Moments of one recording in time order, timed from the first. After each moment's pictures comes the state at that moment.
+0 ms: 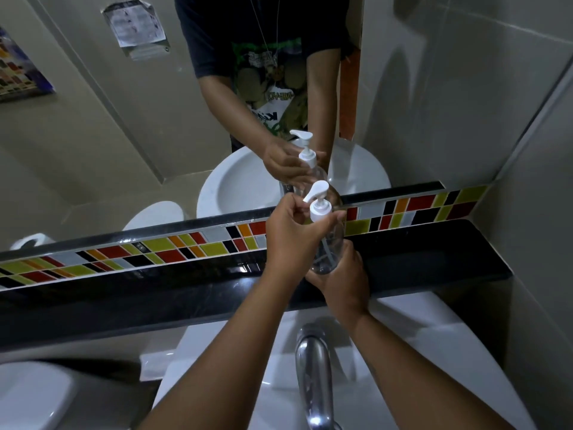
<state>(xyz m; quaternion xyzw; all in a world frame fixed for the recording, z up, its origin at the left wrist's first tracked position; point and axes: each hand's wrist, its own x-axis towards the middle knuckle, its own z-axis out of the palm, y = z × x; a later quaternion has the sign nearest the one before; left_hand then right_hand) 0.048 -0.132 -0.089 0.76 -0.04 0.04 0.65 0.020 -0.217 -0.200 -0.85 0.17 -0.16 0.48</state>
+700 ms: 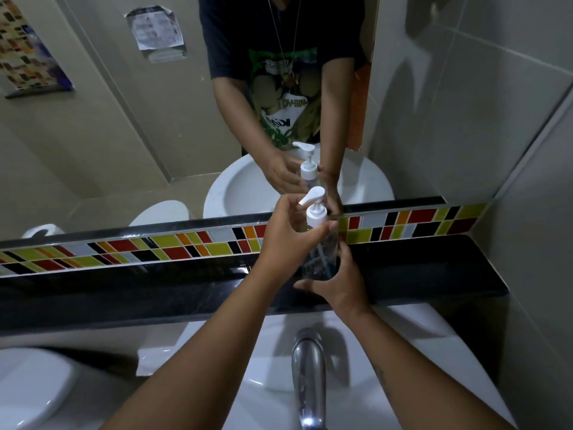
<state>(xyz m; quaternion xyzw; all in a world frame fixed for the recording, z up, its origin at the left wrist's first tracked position) 0.055 -0.112 -0.087 0.77 -0.09 0.00 0.63 0.024 -0.228 -0.187 -0.82 0.12 -0.03 0.55</state>
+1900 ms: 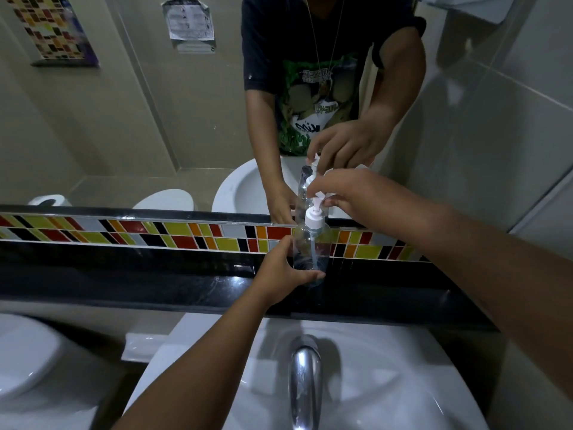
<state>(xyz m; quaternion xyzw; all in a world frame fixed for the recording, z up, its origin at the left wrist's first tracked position) 0.057 -0.075 -0.151 0.82 -0.05 -0.08 0.56 0.082 -0.246 0.011 -0.94 -0.31 -0.02 0.15</state>
